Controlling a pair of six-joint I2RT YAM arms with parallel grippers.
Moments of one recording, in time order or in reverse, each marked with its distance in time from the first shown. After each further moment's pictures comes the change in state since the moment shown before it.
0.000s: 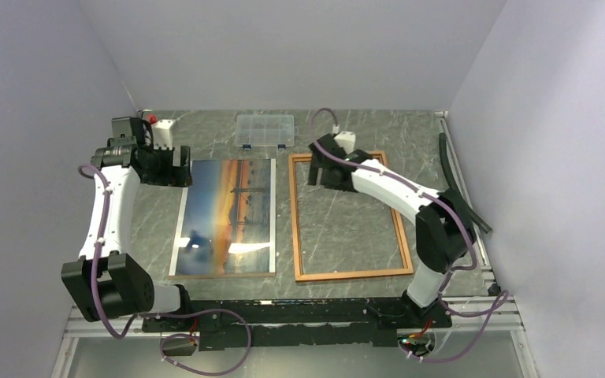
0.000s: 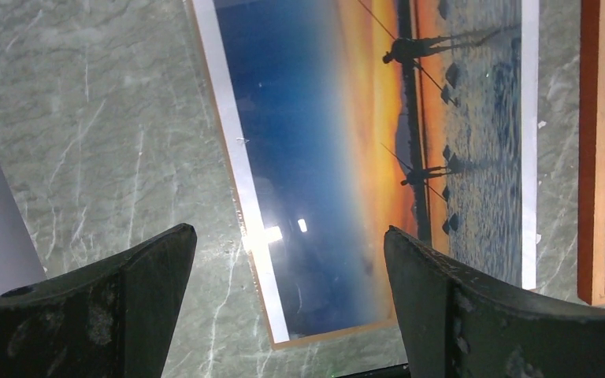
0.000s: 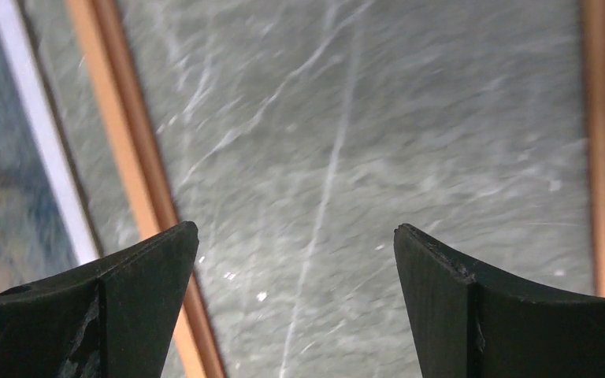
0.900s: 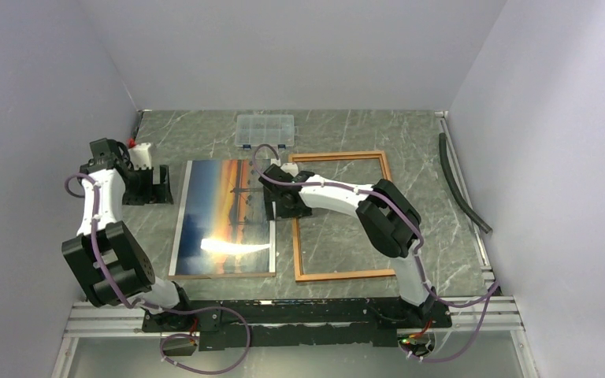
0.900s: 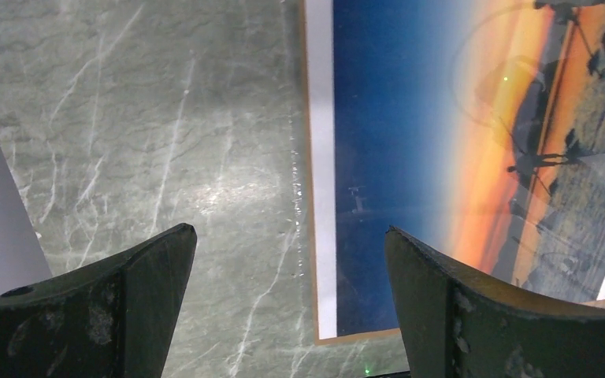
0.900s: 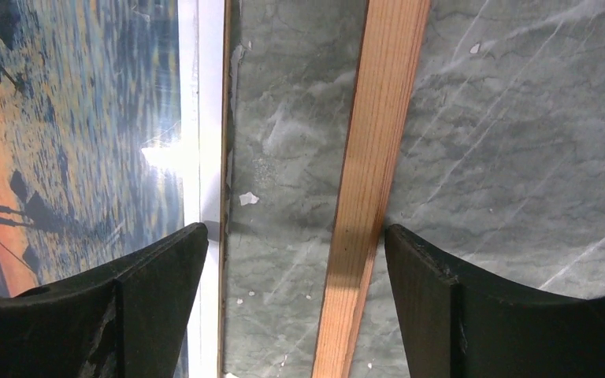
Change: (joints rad) left arm 0.264 0.113 -0.151 0.079 0.058 0.136; right arm 0.292 0.359 0.160 0.053 -0.213 0.017
